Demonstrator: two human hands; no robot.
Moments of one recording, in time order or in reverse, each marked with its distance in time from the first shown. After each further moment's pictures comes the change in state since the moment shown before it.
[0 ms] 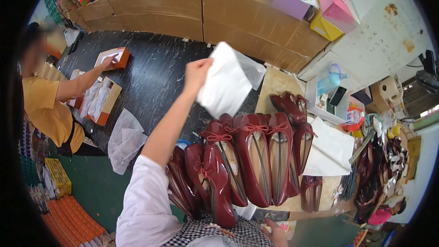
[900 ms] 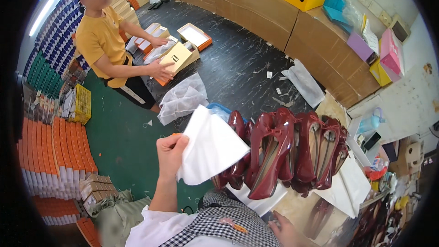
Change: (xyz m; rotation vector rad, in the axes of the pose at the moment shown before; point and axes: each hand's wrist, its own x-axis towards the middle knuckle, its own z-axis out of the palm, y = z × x) left_hand -0.377 0.132 -0.215 -0.122 0.440 -0.084; right_hand -0.020 -0.096 -0.045 -0.062 -0.305 -0.111
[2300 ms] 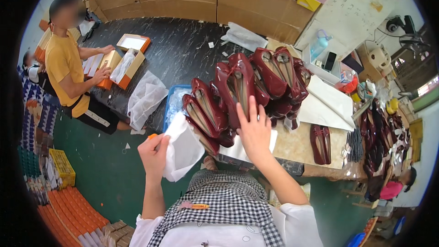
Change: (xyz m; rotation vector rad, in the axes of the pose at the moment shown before) left_hand -0.048 -0.008 -0.067 0.476 -0.276 0.346; right_hand 0.050 -0.106 0.078 -0.783 0.961 -0.363
